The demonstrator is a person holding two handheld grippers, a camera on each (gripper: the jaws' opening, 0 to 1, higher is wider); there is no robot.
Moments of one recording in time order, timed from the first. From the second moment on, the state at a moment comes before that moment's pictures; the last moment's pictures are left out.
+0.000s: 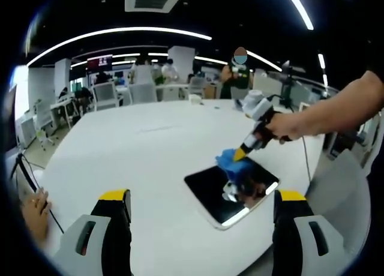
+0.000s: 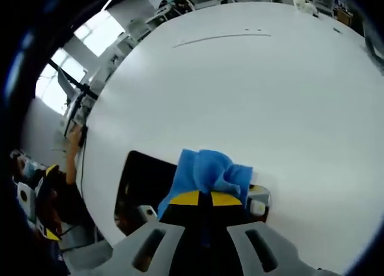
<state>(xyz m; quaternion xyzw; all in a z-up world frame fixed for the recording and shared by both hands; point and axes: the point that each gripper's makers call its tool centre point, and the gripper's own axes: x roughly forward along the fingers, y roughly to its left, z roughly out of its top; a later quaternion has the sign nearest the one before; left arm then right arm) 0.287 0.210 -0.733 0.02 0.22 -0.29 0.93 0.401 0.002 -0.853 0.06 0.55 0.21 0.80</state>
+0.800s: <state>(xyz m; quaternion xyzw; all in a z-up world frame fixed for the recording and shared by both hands) 0.292 0.200 -0.735 0.01 0.22 -0.30 0.93 0.364 0.006 -0.852 0.09 0.50 0.19 0.84</state>
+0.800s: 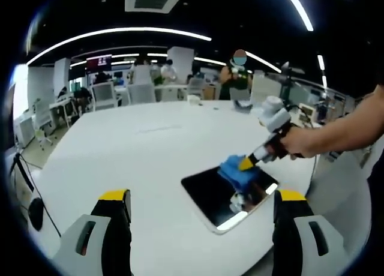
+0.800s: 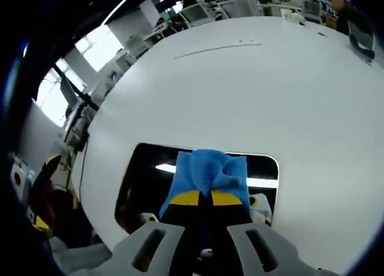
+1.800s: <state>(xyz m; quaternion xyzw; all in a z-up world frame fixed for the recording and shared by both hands) 0.294 0.187 -0.738 0.02 0.22 -0.32 0.92 0.318 0.007 -0.847 0.09 0.49 0.20 0.85</state>
